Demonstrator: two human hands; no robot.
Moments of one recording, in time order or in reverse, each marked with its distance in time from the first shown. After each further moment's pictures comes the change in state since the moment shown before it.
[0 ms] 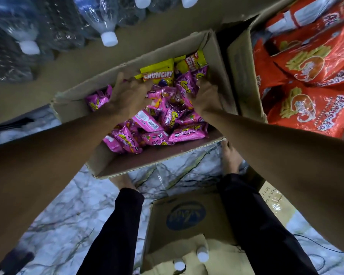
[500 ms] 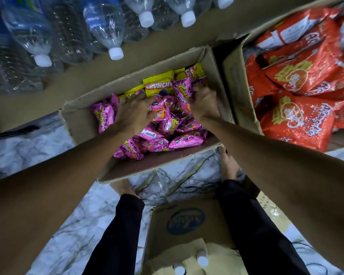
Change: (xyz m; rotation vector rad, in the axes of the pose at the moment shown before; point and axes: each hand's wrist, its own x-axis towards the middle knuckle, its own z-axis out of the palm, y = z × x) left_hand -0.025 0.018 0.006 -0.166 0.039 -0.132; right_hand -0.003 -0.005 -0.008 0.186 0.021 0.016
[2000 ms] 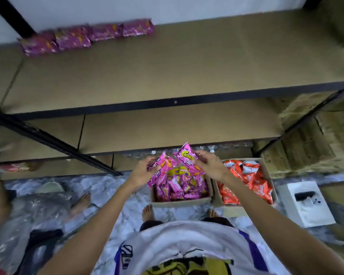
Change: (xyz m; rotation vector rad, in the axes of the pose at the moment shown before) left_hand -0.480 0.112 -0.440 -0.813 0.307 -0.294; right_hand -0.465 -0.286 -0.414 0.138 -0.246 -0.497
